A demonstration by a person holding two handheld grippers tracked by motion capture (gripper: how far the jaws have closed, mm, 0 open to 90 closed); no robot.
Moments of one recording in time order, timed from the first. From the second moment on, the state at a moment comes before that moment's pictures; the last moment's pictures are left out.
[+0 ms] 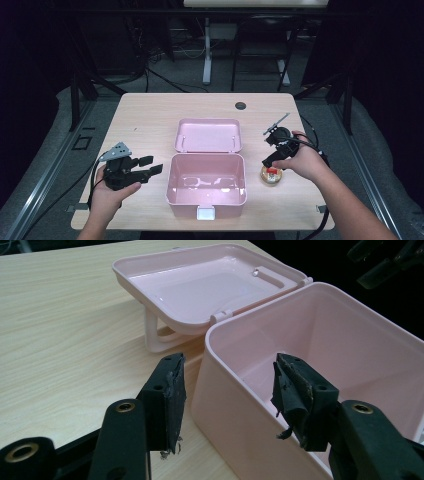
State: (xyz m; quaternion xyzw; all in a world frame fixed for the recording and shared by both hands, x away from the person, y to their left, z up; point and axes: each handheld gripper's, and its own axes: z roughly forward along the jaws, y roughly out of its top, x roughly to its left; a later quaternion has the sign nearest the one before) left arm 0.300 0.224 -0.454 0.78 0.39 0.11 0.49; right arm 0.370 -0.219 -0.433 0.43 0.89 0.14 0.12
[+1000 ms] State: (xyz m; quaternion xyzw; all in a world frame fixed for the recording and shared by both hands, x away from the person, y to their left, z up) left arm 0.300 0.228 -0.452 0.77 0.39 0.12 0.49; right arm 0.388 -0.213 -0.450 0.44 0.89 0.08 0.08
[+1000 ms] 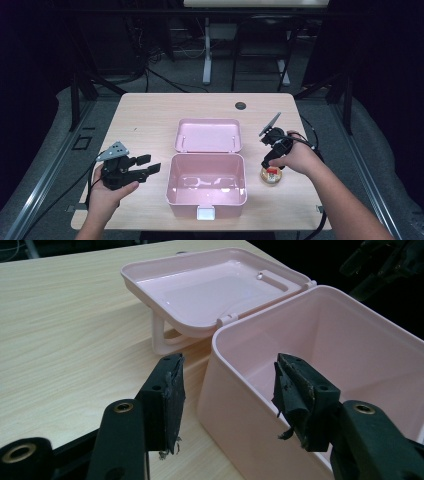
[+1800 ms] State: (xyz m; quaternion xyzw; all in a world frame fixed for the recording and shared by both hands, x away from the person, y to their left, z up) left arm 0.303 0.232 -0.455 0.78 0.40 0.13 0.46; right arm 0.400 -0.224 -0.490 0.47 0.88 0.06 0.06
